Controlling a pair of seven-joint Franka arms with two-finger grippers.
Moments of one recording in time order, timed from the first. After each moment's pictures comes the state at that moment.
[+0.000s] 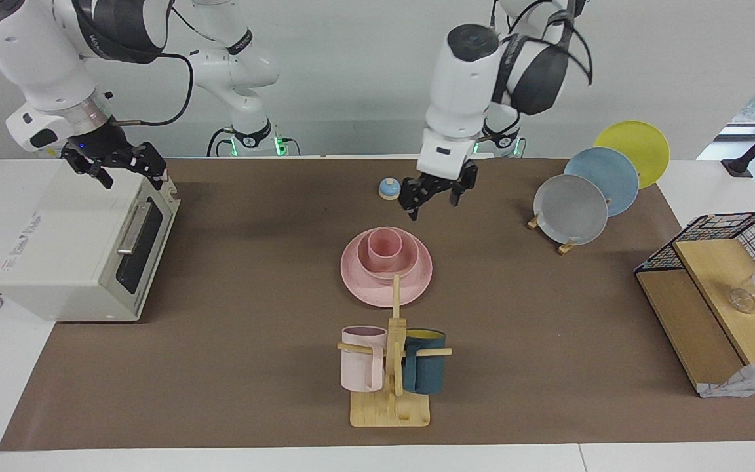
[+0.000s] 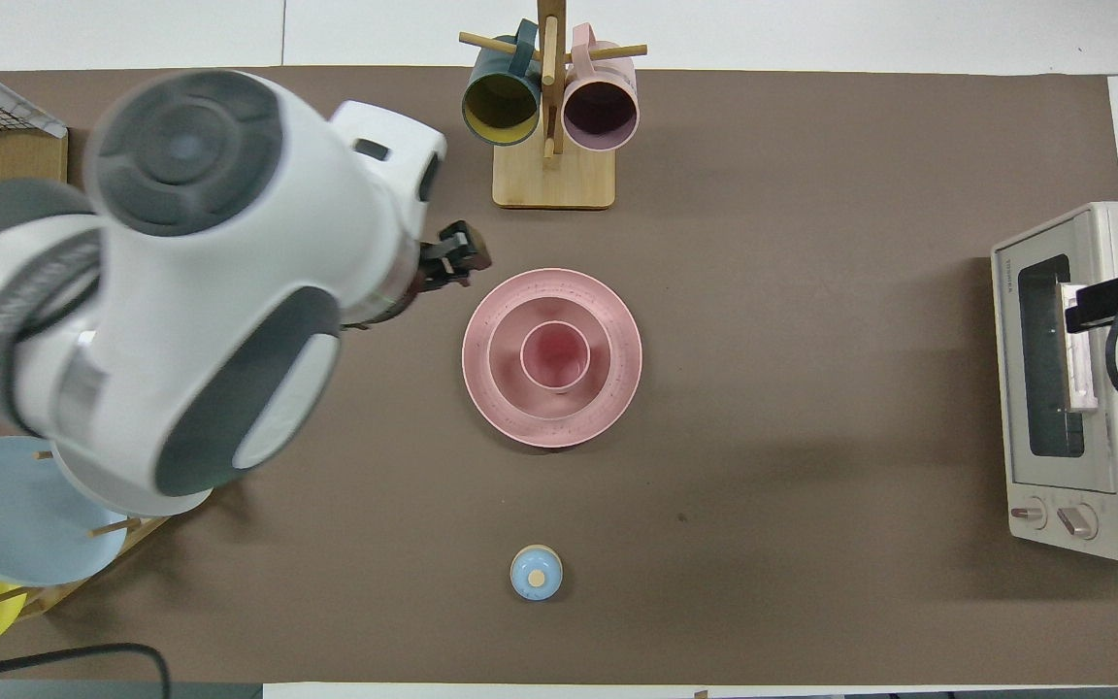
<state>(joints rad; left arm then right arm) -0.48 0.13 -0.03 -1.49 0.00 1.67 -0.81 0.04 -0.04 -0.17 -1.70 -0.02 1.60 -0.07</state>
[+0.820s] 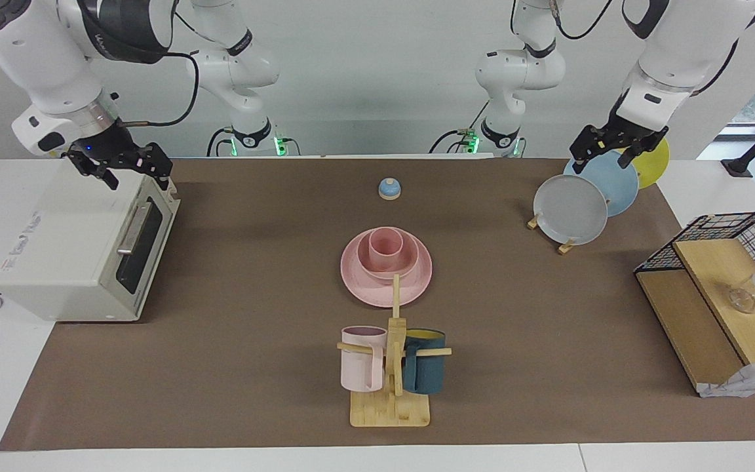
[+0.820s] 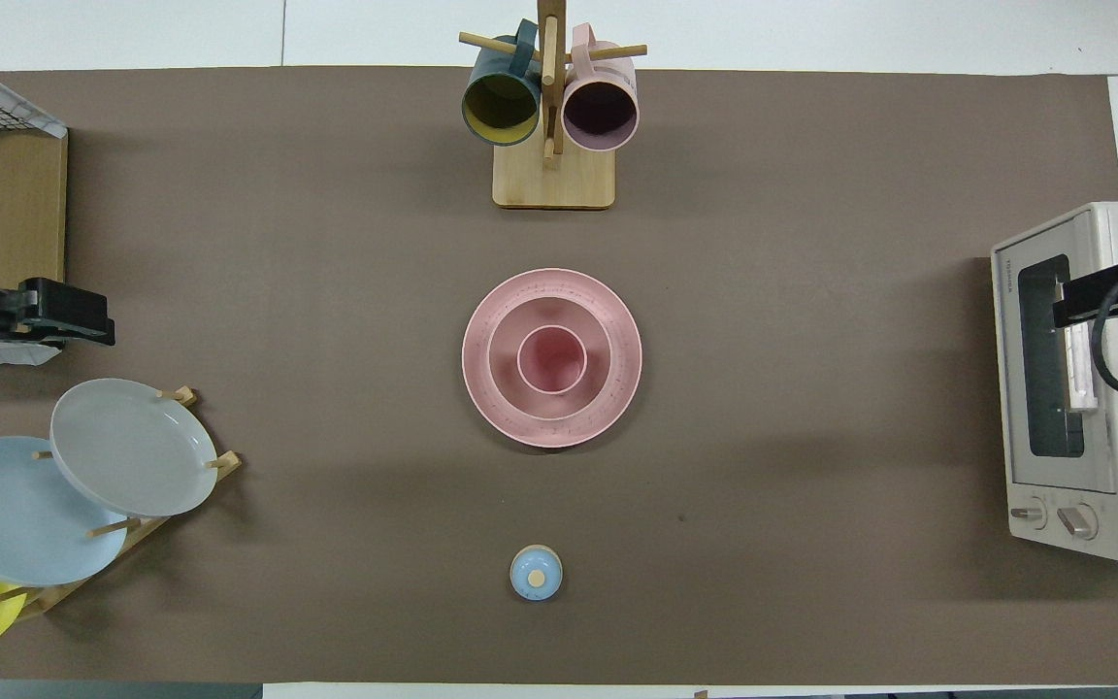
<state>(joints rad) -0.09 -0.11 -0.03 -1.68 0.00 1.54 -0.16 0.04 -0.01 -0.15 -1.65 -0.02 1.57 -0.07</state>
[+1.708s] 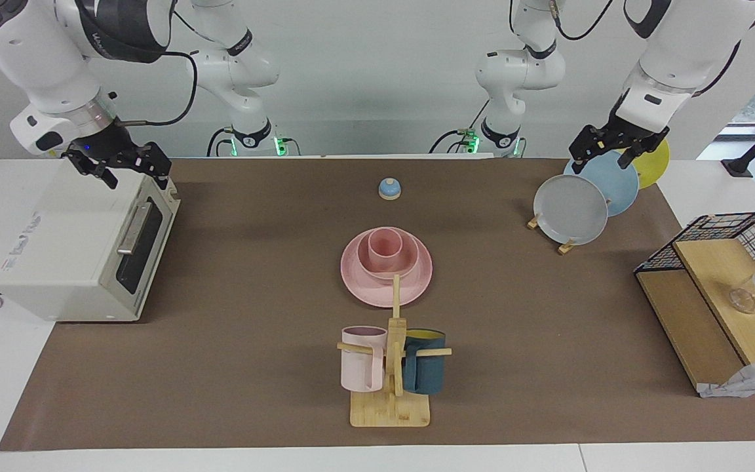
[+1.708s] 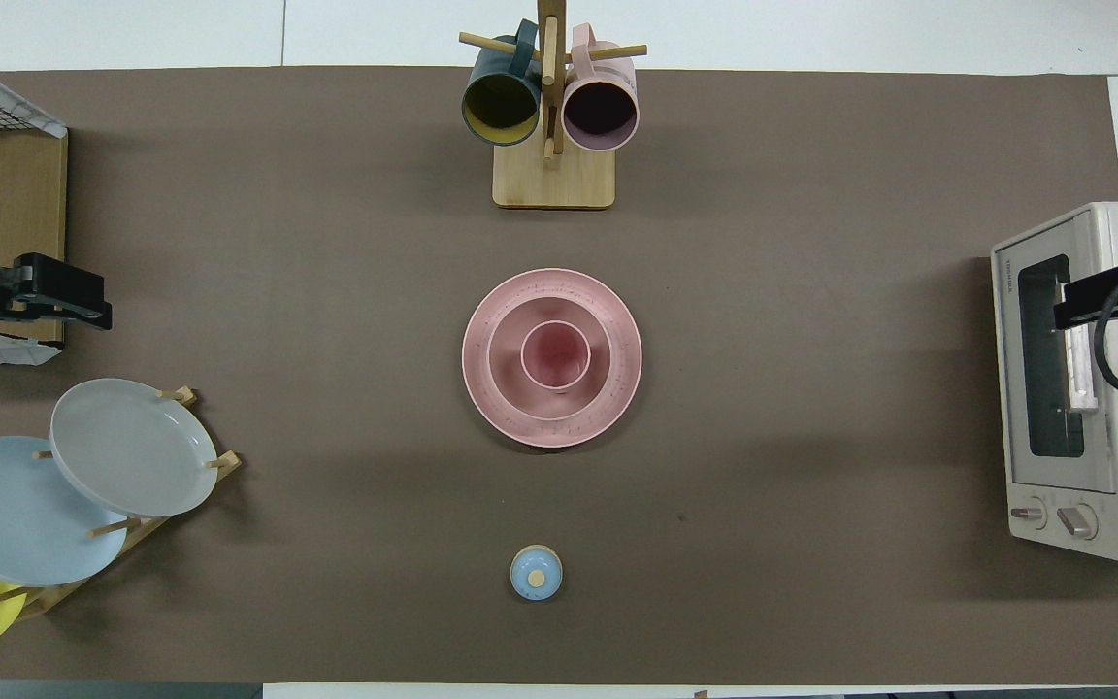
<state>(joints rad) -0.08 -0.02 -0.04 -1.55 -0.01 1.46 -0.16 0.04 -0.01 -0.15 -1.65 -0.01 1.56 -0.07</state>
